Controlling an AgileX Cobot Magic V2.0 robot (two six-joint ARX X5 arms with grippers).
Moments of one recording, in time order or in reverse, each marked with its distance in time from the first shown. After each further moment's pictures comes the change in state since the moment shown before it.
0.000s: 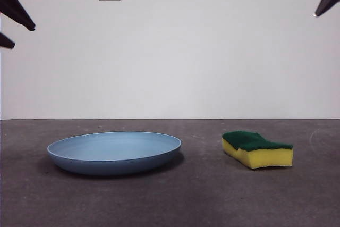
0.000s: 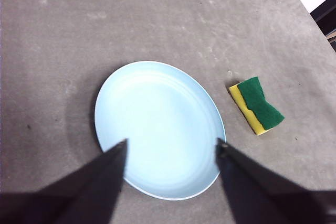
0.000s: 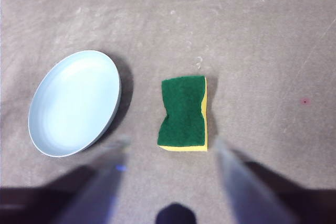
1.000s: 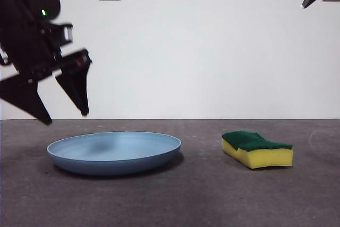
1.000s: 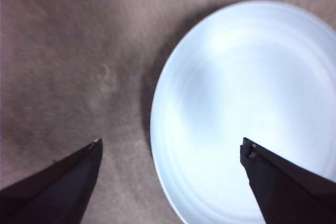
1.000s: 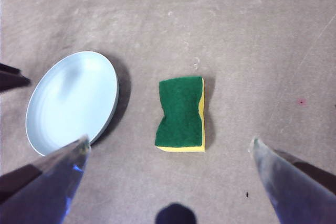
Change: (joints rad) left arm -0.180 0.758 0.429 -0.152 -0.316 0.189; right arm 0.000 0.000 0.000 0.000 0.002 -0.002
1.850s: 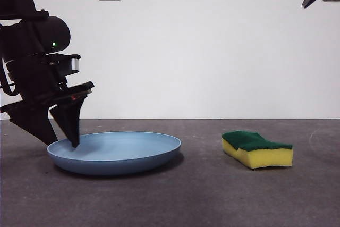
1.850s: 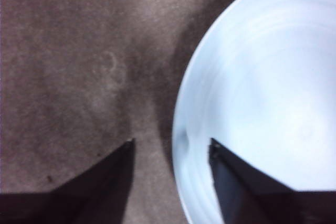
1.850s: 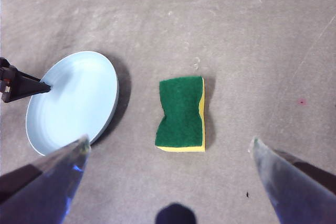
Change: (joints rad) left arm -0.007 0.113 0.000 0.047 -0.044 0.003; right arm 0.000 0.000 0.000 0.000 0.000 0.000
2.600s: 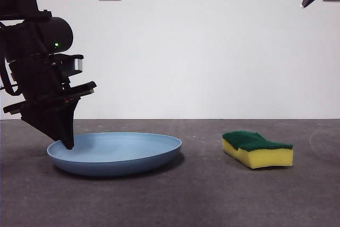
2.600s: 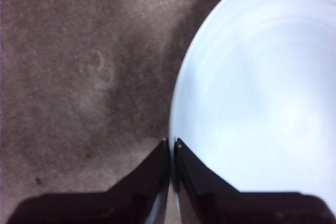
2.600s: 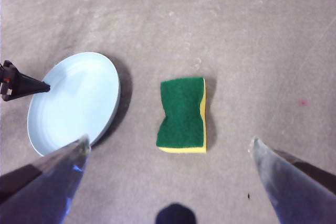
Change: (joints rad) left arm -0.014 0.005 0.006 -0.010 0.003 0.012; right arm 0.004 0.000 0.000 0.013 -0.003 0.002
